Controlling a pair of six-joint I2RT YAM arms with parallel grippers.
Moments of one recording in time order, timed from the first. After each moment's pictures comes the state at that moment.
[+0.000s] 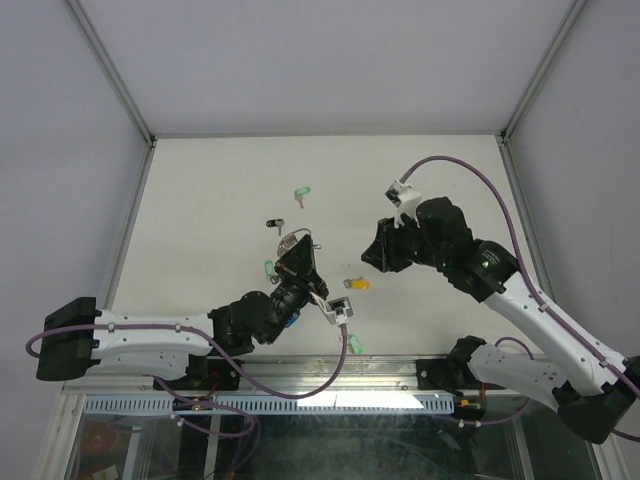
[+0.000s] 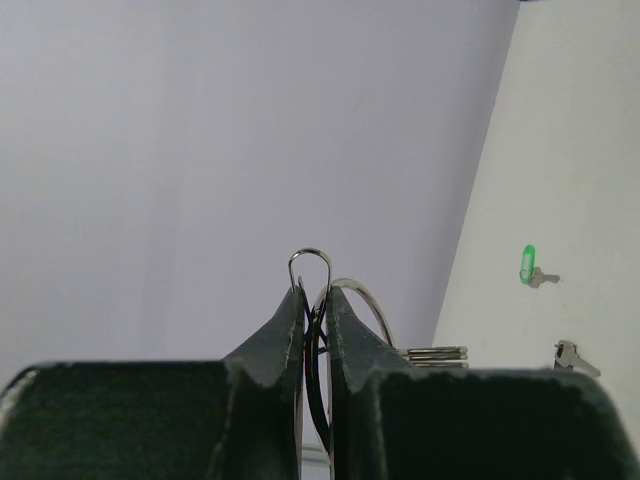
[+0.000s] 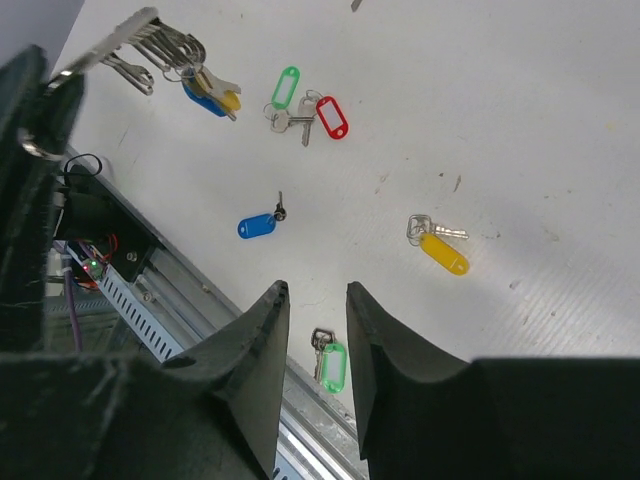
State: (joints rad) left arm -1.38 1.08 0.49 0.73 -0.76 1.51; right arm 0.72 0.93 1.02 -0.66 -0.17 0.35
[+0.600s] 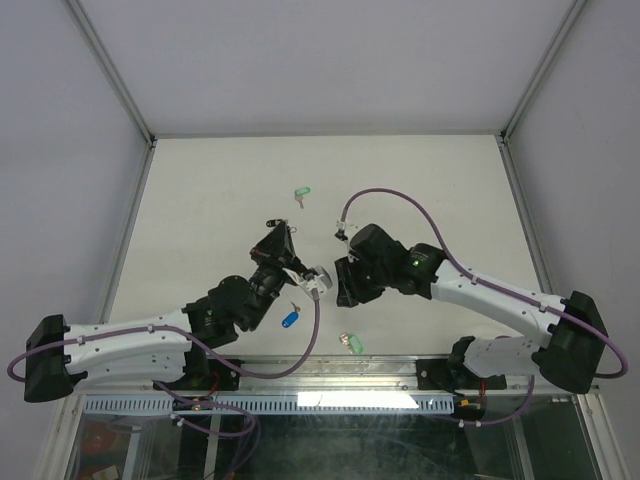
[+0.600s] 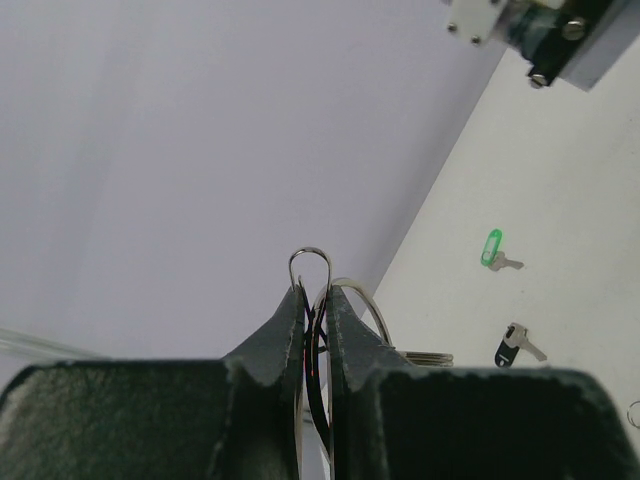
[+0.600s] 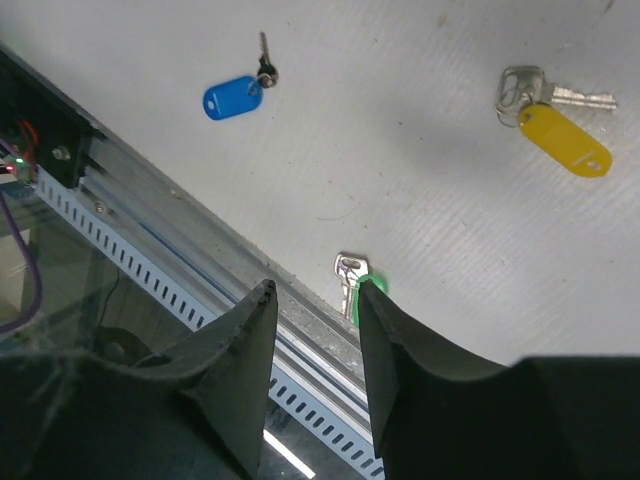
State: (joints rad) left arm -1.25 0.88 0.52 0.50 -0.74 1.19; right arm 0.95 1.23 0.95 -0.66 -0.15 0.51
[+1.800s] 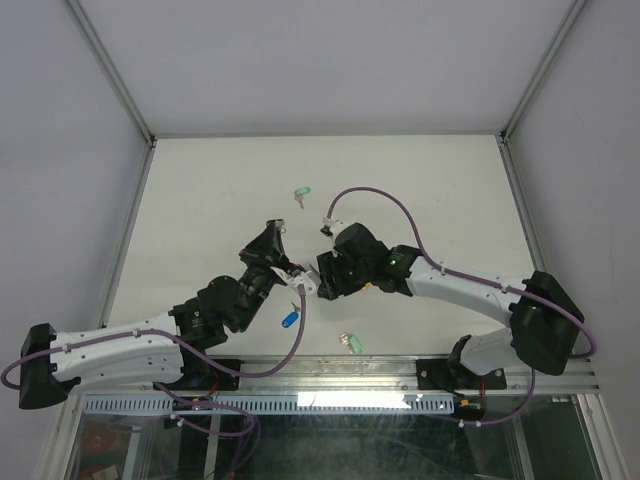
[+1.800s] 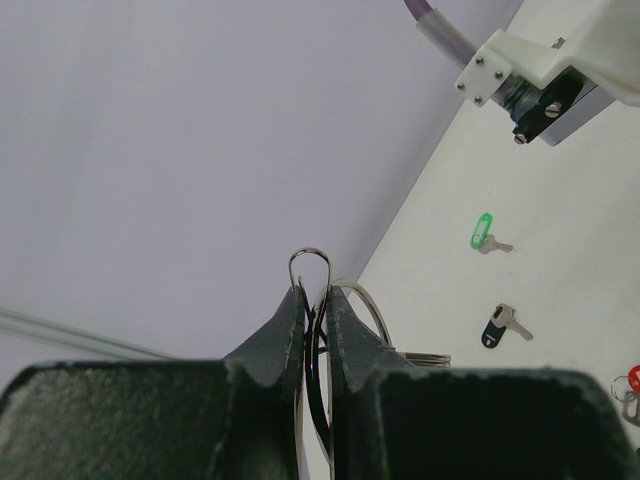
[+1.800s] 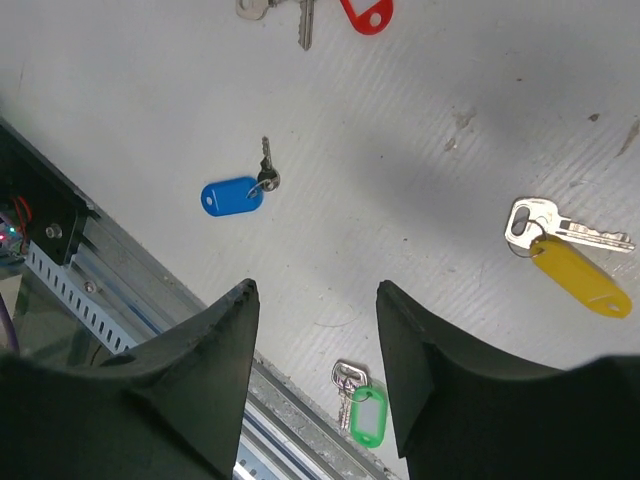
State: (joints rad) left arm -1.24 0.78 0.52 0.38 -0.75 1.10; right arm 0.96 1.40 0.91 -0.38 -0.10 0.51
